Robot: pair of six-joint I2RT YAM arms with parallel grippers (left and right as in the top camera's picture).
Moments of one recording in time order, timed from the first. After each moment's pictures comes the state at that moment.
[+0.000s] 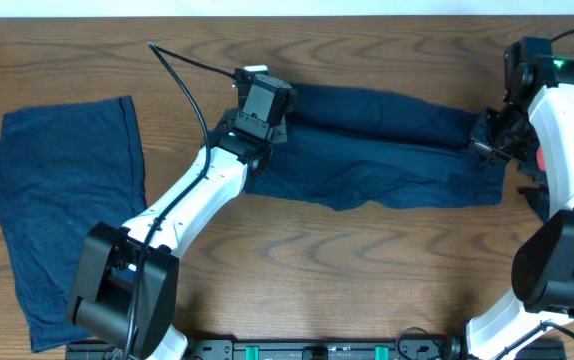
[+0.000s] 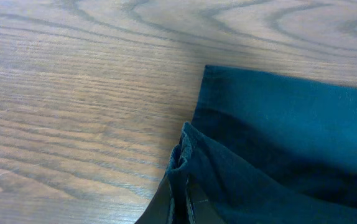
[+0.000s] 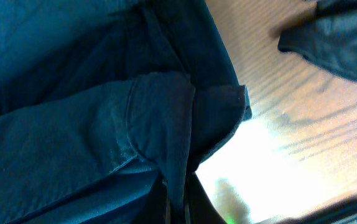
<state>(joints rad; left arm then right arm) -0.46 1.73 1.20 -0.31 -0.33 -0.43 -0.13 1.85 1.64 -1.34 0.08 0.45</state>
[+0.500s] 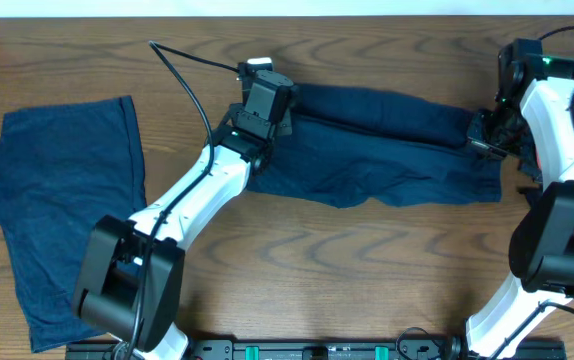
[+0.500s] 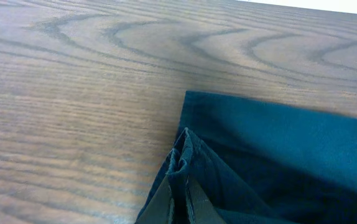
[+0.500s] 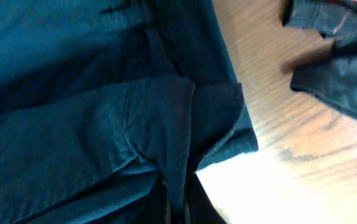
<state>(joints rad) -0.46 1.77 1.20 -0.18 -0.31 -0.43 -0.14 1.96 1.65 -1.26 0.10 0.37</state>
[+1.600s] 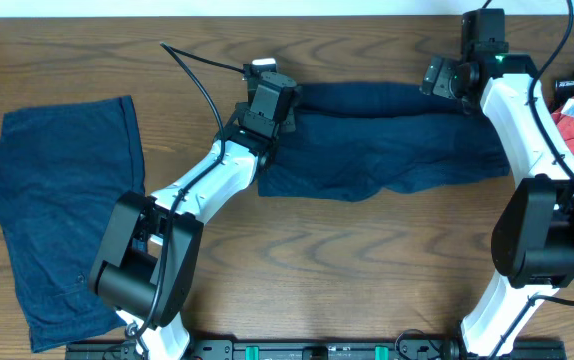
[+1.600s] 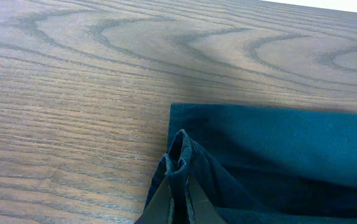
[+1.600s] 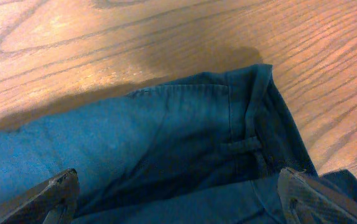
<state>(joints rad) -0.45 1.87 1.20 -0.06 -0.31 -0.43 0.01 1.99 1.66 -0.74 0.15 0.35</state>
